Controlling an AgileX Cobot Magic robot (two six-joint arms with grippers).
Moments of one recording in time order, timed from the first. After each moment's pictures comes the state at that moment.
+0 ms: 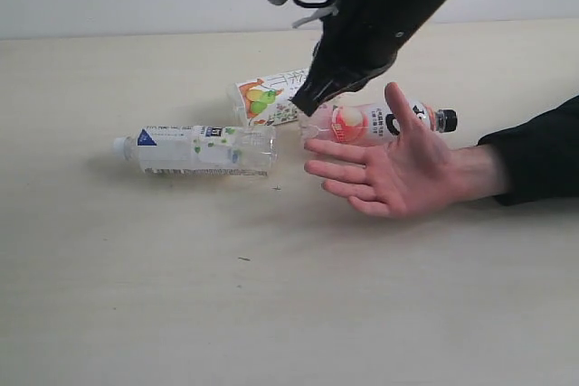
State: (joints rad) left arm -0.20 0.01 0.00 0.25 0.17 -0.28; right arm 0.56 1.77 -1.35 0.16 0.79 -0.51
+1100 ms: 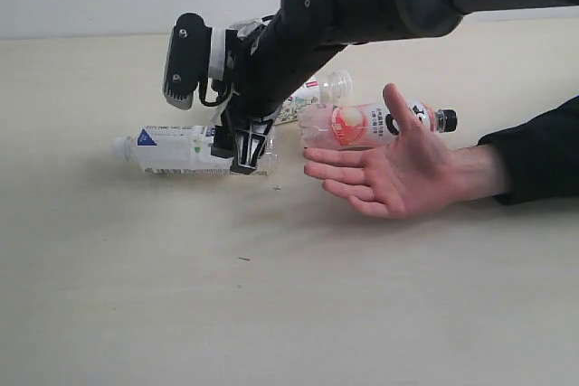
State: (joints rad) left arm -0.20 0.01 0.00 0.25 0.17 -0.28; right arm 0.69 2.06 -1.47 0.34 0.49 -1.13
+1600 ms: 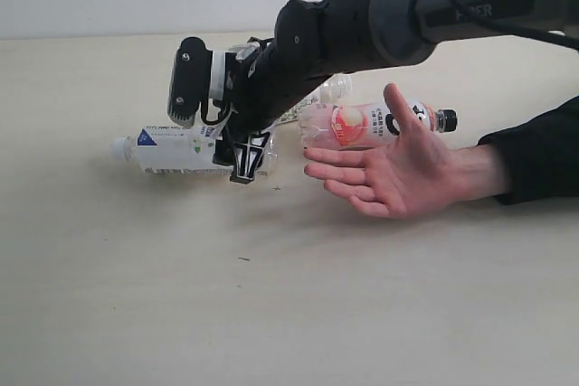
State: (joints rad) left arm -0.20 0.01 0.00 0.25 0.17 -0.28; right arm 0.69 2.15 -1.47 0.32 0.38 -1.14
